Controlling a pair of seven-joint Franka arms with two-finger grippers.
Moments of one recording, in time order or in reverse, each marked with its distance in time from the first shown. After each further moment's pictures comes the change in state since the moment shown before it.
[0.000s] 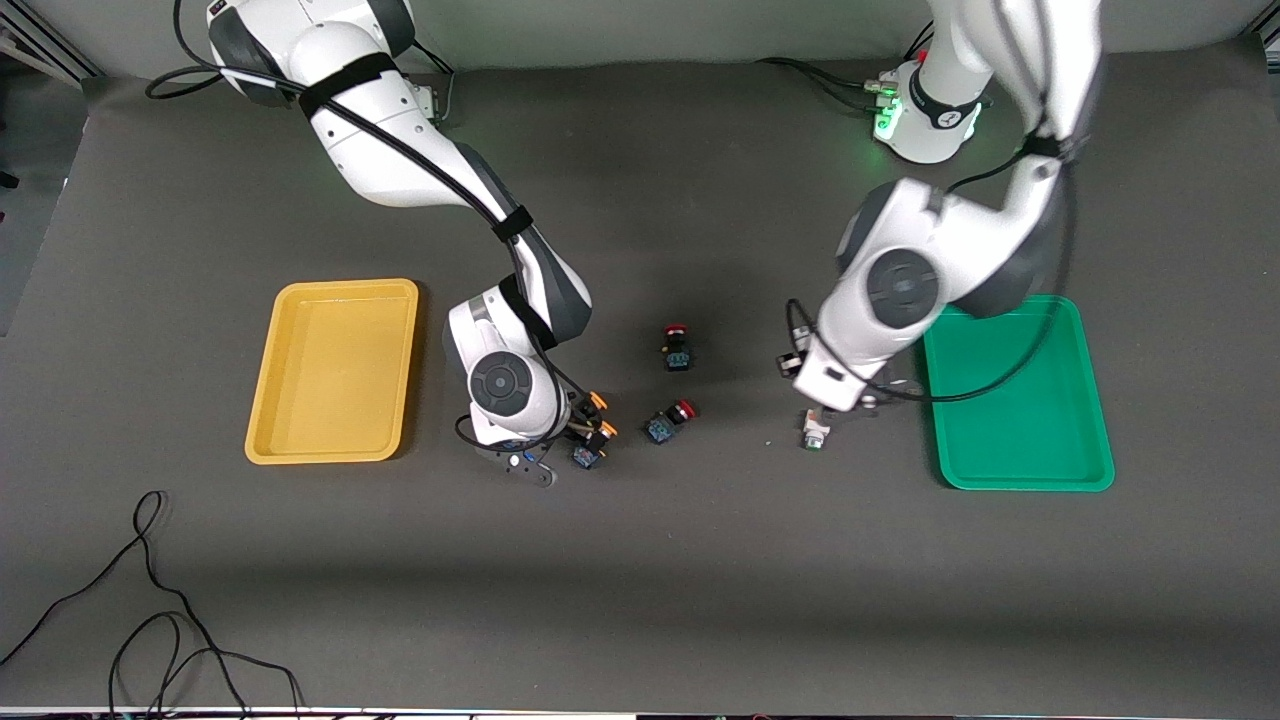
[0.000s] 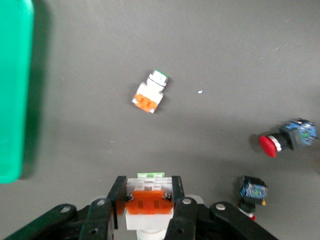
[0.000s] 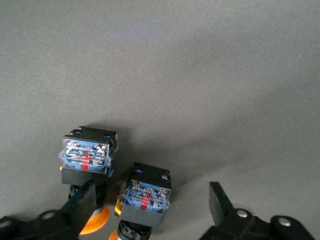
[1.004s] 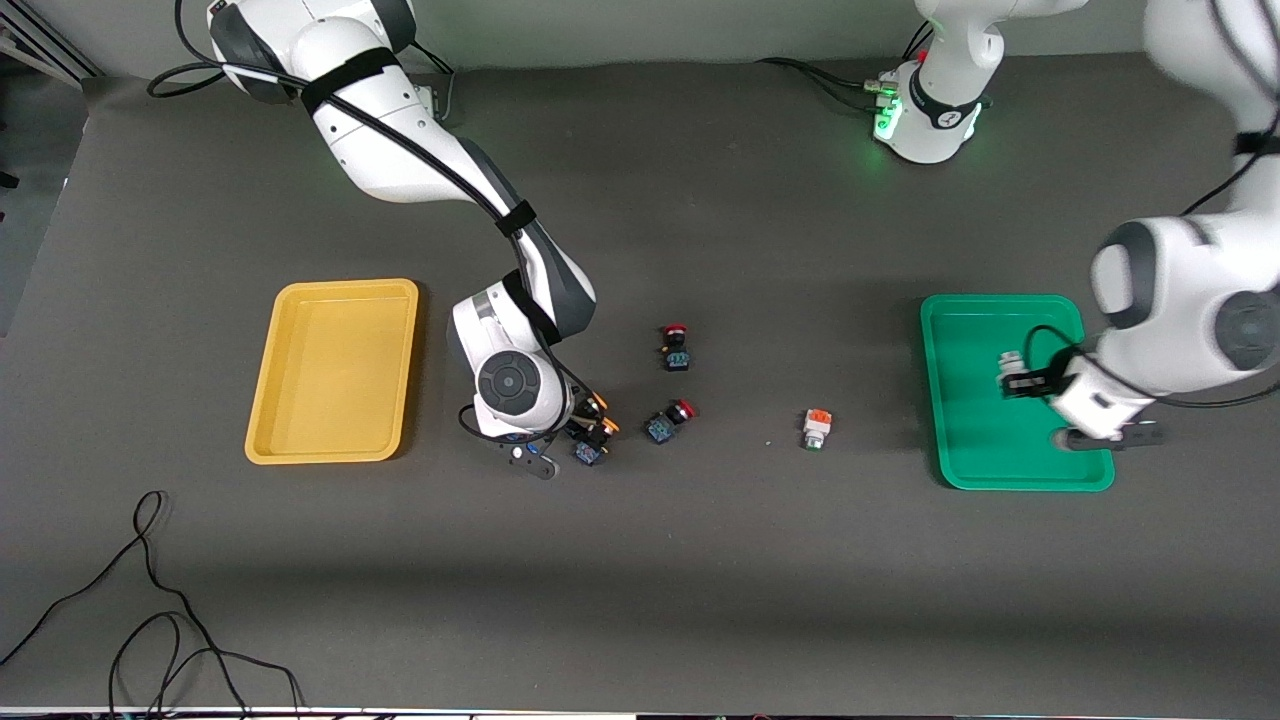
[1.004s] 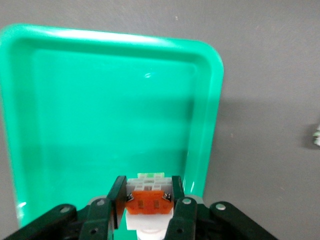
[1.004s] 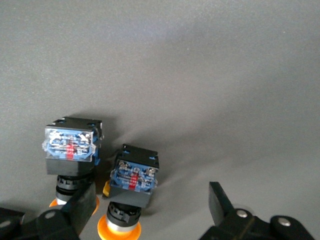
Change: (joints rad) left arm 0.442 -0.001 0.002 -0.289 0.054 0.282 0.618; right arm 0.009 -0.017 -0.001 -0.003 0.001 -0.072 0.032
